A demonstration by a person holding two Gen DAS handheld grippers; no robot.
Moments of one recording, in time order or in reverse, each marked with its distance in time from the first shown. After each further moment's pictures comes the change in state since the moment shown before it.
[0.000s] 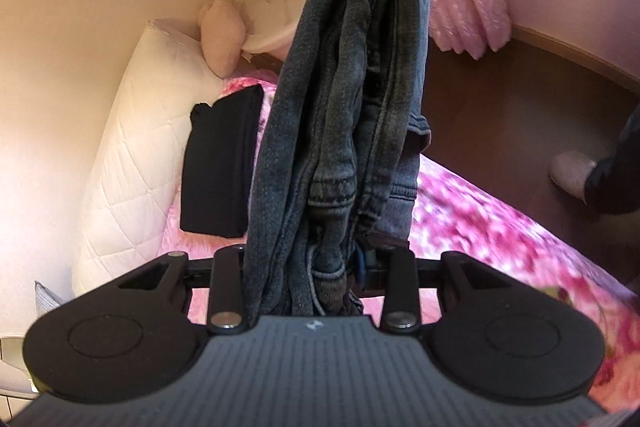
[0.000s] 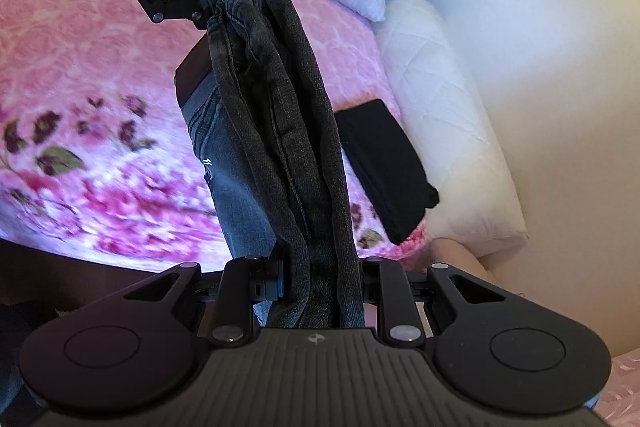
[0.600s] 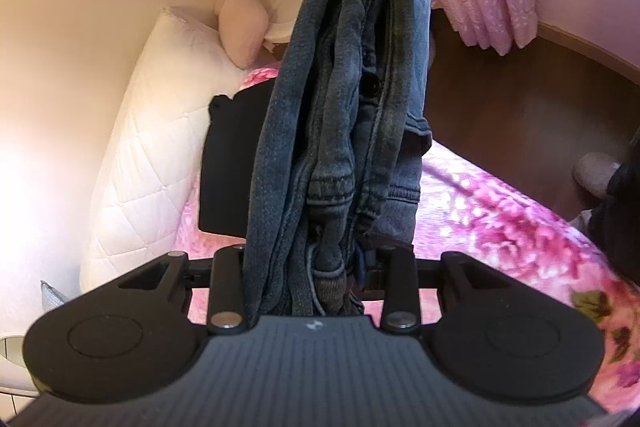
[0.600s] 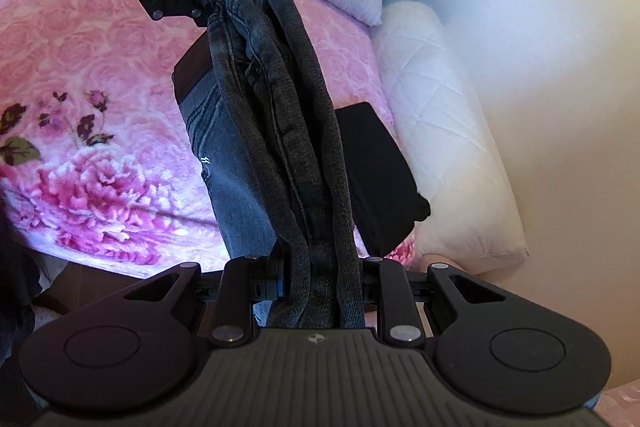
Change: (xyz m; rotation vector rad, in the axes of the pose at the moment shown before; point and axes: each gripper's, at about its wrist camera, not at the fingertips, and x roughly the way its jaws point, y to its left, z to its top) left arm 0.039 0.048 -0.006 -0.005 0.009 0.024; right arm 0.042 -0.064 0.017 -0.021 -0.026 0.025
